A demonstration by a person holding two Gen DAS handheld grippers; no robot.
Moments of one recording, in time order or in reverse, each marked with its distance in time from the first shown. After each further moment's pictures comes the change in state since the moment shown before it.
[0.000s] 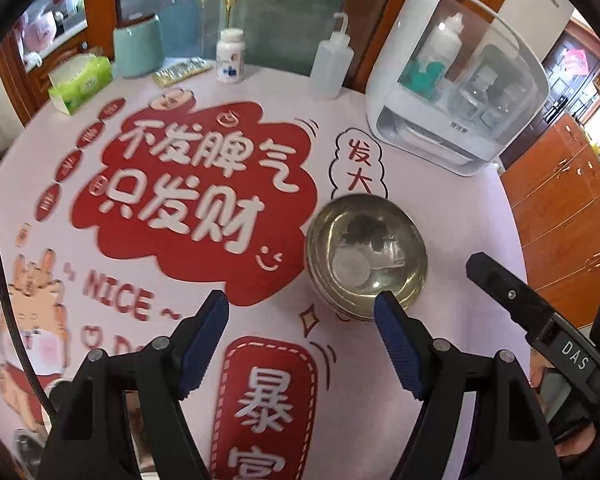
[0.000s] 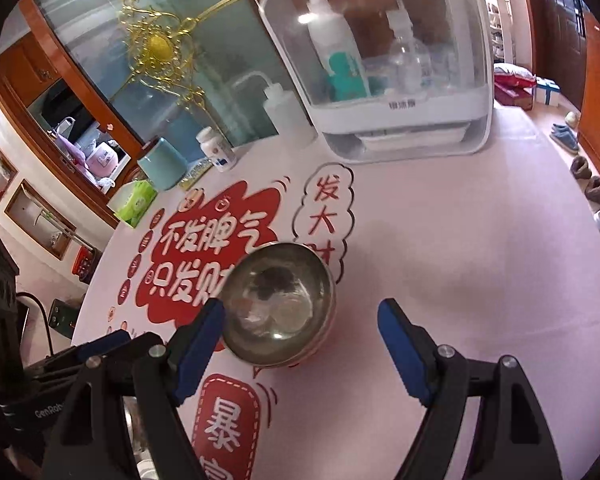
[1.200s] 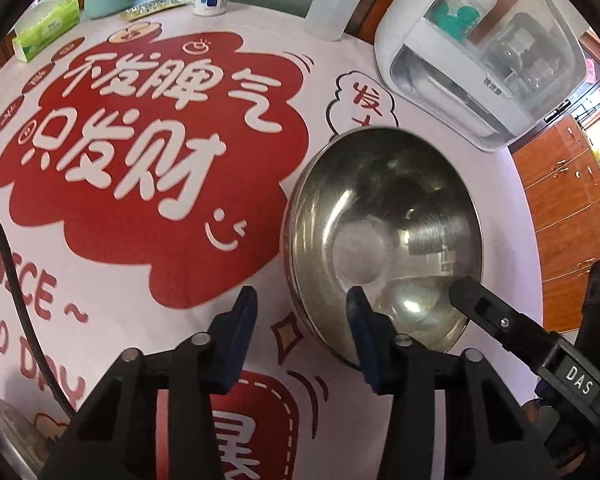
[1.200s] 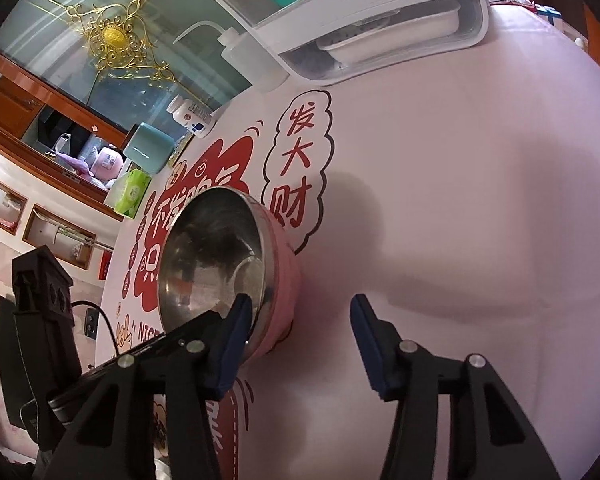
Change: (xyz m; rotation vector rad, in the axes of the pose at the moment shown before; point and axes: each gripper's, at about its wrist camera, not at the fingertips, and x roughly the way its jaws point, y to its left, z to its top) left arm 0.102 -0.002 -0.011 -0.051 0.093 -0.066; right arm 0.066 -0.049 -0.028 0.151 0.139 0.137
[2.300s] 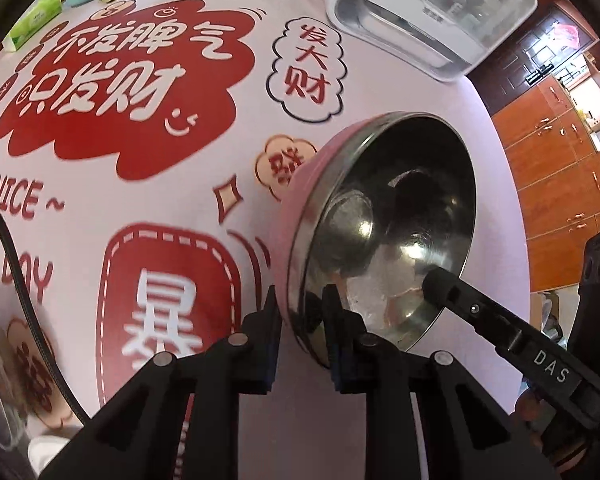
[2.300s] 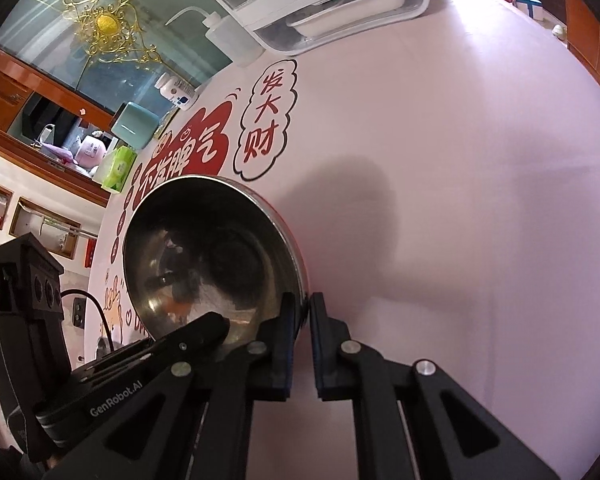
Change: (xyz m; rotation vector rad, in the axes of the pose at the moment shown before) left arm -0.021 -0.033 -0.072 0.070 0.100 -0.032; right arm -0.050 -0.009 -0.069 0.028 0.052 -0.077
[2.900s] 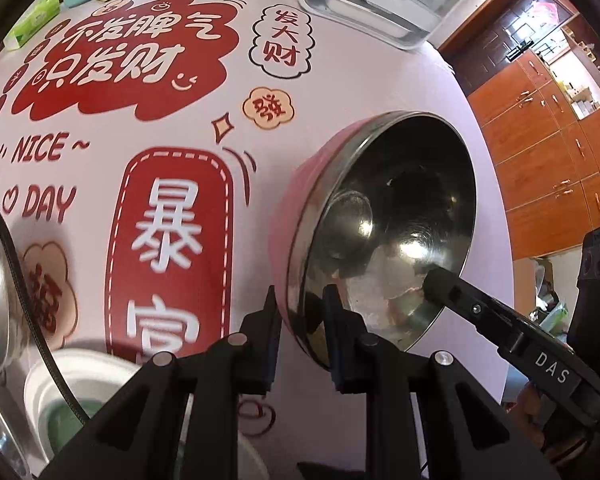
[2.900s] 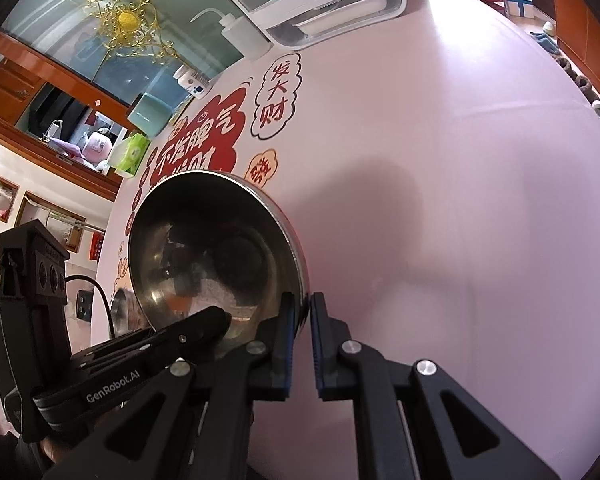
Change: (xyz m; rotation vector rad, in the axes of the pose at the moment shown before) left arm -0.042 -0.008 -0.066 0.061 0.035 -0.024; right arm -0.051 0.009 -0.072 0.011 -0.010 0.000
